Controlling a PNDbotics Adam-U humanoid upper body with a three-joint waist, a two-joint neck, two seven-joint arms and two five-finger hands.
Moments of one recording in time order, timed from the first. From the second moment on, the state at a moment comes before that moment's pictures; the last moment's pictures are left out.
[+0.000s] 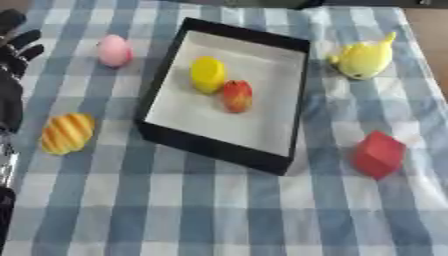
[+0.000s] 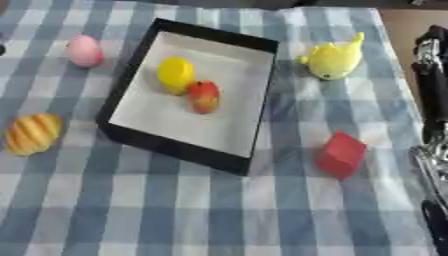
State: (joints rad) left arm -0.39 0.37 0.08 -1.72 0.31 -0.01 0.12; right arm -0.28 -0.44 -0.02 -1.78 -0.09 0.07 -0.48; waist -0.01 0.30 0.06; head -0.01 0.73
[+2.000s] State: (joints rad) left arm -0.37 0.39 0.07 -1.71 0.30 0.00 0.11; right arm -0.59 -1.00 0.08 -1.48 0.44 0.07 0.50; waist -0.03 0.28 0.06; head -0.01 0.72
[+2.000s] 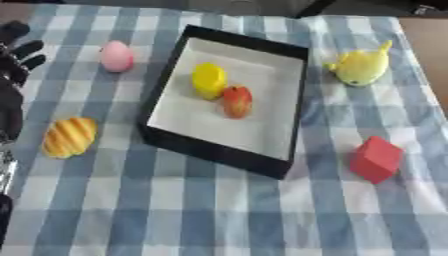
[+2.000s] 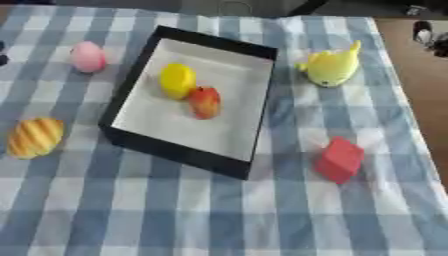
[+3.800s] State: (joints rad) left arm -0.39 0.39 0.05 -1.71 0.29 0.00 0.10; right arm -0.77 -0.92 0.23 -1.51 0.47 -0.11 0.66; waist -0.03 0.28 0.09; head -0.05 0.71
